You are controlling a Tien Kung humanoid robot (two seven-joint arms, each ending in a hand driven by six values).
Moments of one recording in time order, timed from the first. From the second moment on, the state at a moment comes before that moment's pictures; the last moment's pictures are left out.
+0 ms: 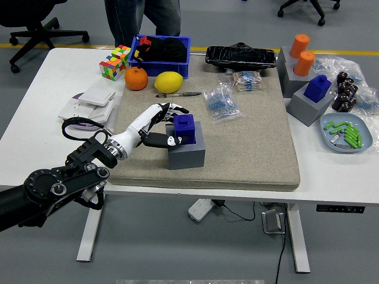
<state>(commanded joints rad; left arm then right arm) -0.80 0.27 -0.21 -0.97 0.71 0.28 -0.36 0.06 -0.26 1.28 0.22 -0.88 0.02 -0.01</state>
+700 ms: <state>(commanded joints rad) -0.78 0.31 -0.34 -1.05 0.74 0.34 -0.43 0.06 -0.26 1.31 0.22 -0.88 0.01 -0.01</state>
